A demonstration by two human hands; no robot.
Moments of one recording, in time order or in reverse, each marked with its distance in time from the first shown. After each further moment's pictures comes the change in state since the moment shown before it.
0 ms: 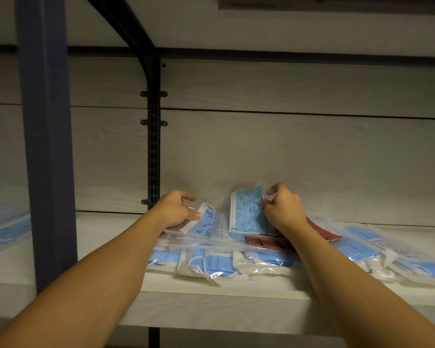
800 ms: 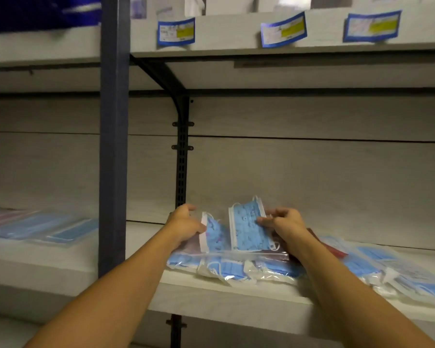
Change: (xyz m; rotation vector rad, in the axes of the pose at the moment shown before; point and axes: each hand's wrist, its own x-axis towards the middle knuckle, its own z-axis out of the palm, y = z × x) left_hand -0.061 0.017 -0.017 -0.130 0.231 -0.157; right_hand -0.021 -0.024 -0.012 0.773 -0.334 0.225
